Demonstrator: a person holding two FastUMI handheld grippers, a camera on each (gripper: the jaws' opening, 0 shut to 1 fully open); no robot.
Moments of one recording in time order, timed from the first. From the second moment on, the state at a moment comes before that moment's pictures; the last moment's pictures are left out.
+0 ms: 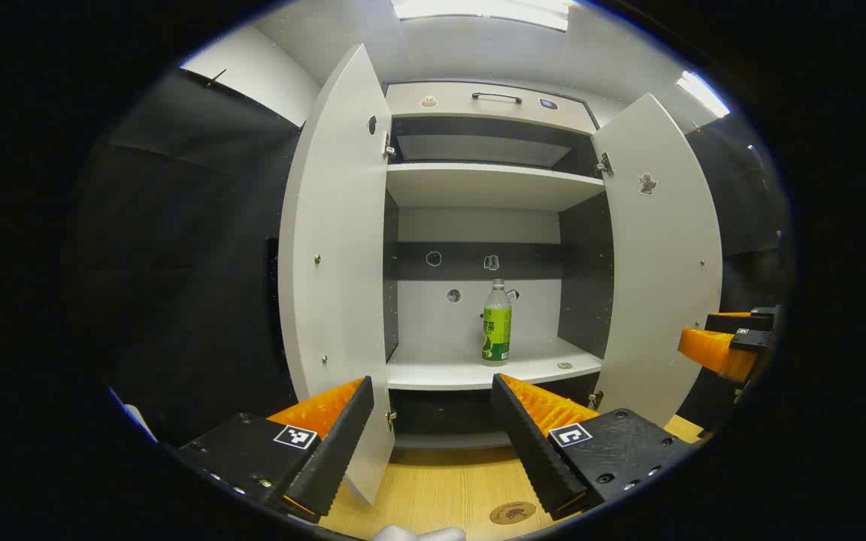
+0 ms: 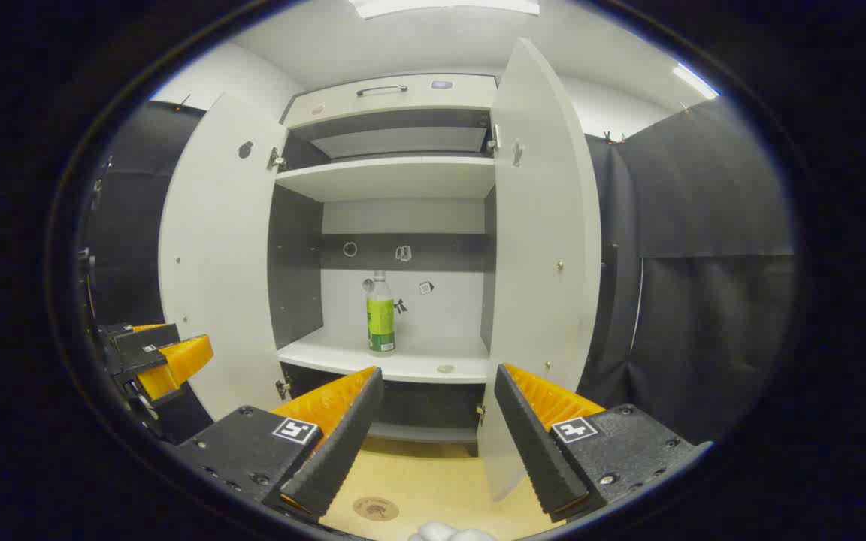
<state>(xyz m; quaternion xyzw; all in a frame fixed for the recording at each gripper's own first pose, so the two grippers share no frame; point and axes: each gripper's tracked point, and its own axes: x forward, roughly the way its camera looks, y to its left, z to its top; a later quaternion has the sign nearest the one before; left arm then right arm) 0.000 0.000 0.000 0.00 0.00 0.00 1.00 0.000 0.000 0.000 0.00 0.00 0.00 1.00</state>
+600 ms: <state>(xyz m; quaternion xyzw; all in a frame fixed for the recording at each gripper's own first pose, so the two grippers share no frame) 0.029 -0.014 -0.002 0.01 0.01 -0.01 1.00 0.013 -0.009 -0.006 0.01 0.00 0.00 1.00</state>
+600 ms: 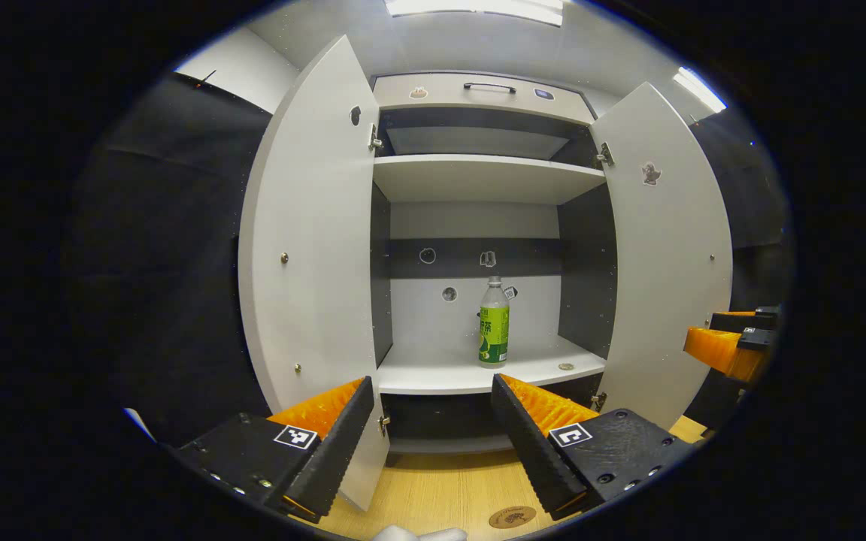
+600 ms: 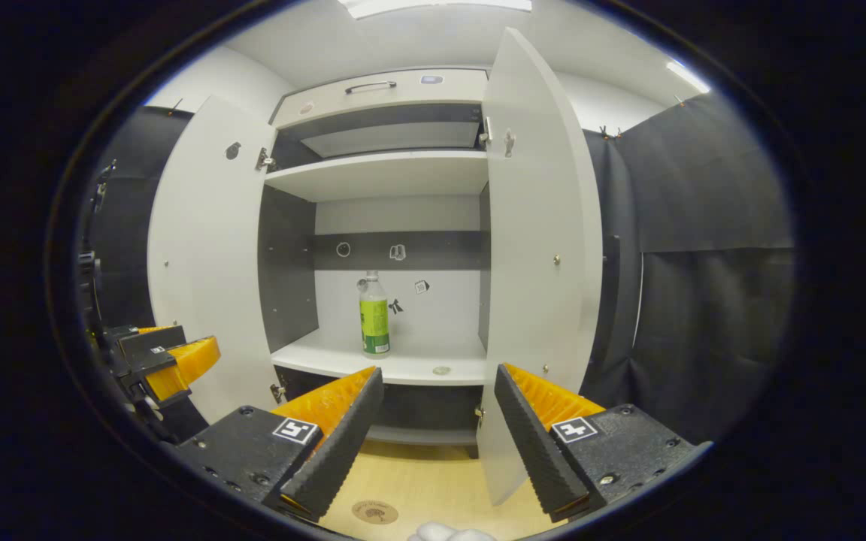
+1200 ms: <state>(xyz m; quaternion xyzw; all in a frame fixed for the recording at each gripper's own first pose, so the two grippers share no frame) 0.142 -0.061 0.019 -0.01 -0.03 -0.06 1.00 0.010 -0.002 0.014 0.01 0.00 -0.01 1.00</state>
